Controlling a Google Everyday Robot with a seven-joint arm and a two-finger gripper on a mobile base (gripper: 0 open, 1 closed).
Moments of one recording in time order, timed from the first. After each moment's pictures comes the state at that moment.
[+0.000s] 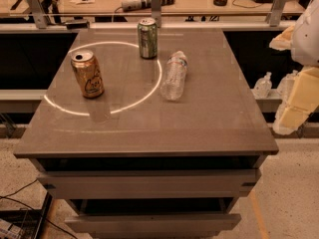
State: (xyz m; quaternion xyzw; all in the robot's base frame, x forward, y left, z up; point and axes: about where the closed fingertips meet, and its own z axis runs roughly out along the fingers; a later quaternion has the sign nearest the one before) arm 0.438 -0.217 0.976 -0.60 0.78 -0.03 0.16
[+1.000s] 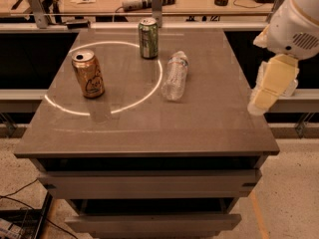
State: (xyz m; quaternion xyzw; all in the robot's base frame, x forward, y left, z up) arm 0.484 -0.208 0.961 -0.58 0.80 0.00 0.16
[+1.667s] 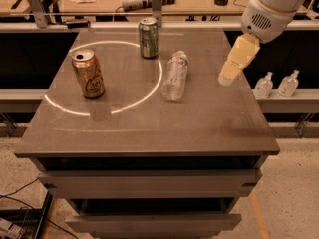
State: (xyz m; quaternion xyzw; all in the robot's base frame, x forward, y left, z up) arm 0.565 -0.205 0.944 -0.44 0.89 -0.01 0.12
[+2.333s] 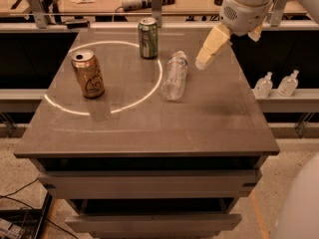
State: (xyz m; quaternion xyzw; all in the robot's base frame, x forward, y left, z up) arm 0.615 -0.189 0.933 -0.28 0.95 -0.03 0.11
